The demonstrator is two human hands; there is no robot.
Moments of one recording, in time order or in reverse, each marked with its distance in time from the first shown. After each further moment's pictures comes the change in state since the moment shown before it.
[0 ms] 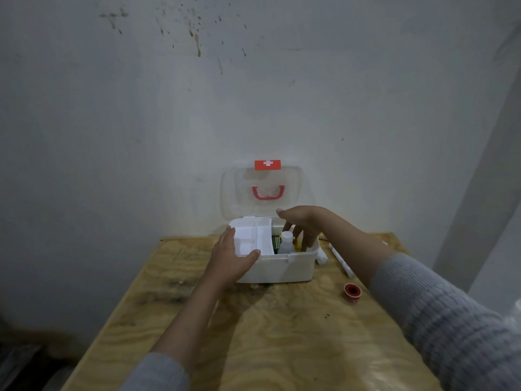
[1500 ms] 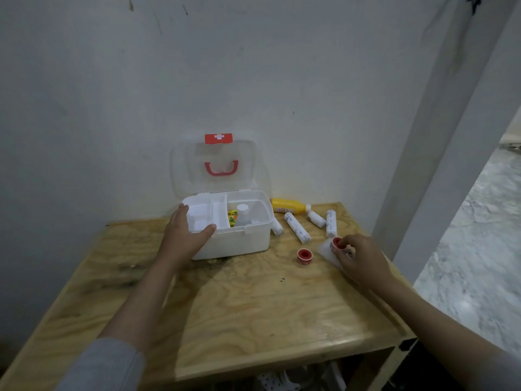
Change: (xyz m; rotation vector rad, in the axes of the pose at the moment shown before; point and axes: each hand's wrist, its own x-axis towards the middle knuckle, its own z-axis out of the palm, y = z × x) left_hand 0.004 -0.007 0.007 -0.063 0.064 0.017; right_hand -0.059 0.259 0.028 -0.209 1.066 -0.404
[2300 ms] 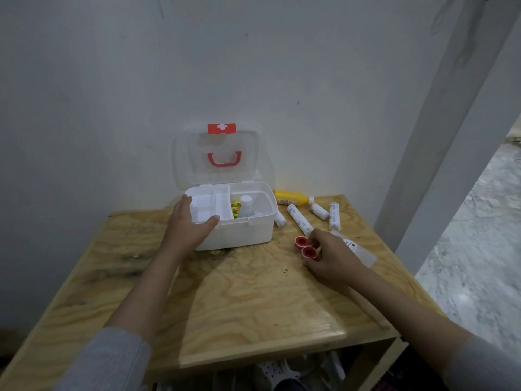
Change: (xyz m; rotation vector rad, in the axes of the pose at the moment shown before) left_hand -0.002 0.002 -0.001 -0.021 -0.002 0.005; right_hand -0.004 -0.050 0.022 0.046 -0.336 -0.098
